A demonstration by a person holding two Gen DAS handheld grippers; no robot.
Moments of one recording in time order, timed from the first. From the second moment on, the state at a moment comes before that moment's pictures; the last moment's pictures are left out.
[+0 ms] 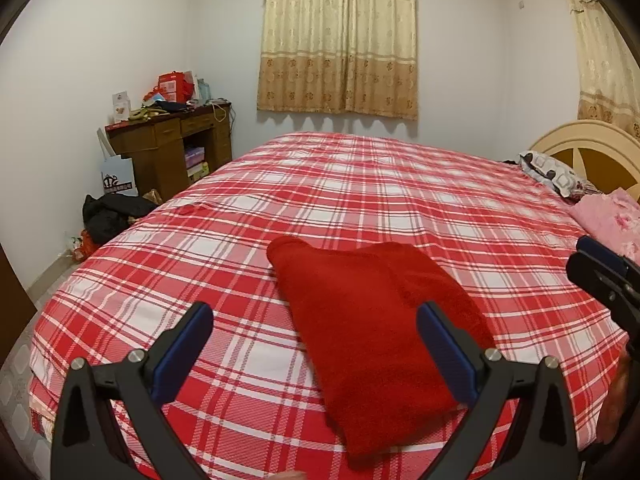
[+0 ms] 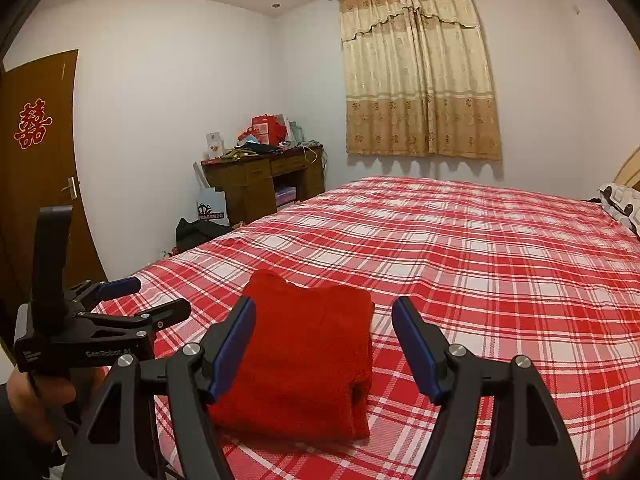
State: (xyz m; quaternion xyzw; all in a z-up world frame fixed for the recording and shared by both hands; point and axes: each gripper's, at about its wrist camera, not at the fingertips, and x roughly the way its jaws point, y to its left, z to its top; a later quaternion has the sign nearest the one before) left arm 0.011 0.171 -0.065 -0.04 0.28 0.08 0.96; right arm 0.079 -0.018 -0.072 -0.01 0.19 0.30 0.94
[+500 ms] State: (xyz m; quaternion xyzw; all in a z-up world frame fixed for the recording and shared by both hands) left arm 0.009 0.171 -0.065 -0.04 0.28 0.08 0.96; right arm 0.077 -0.016 -0.073 -0.02 0.19 0.30 0.93
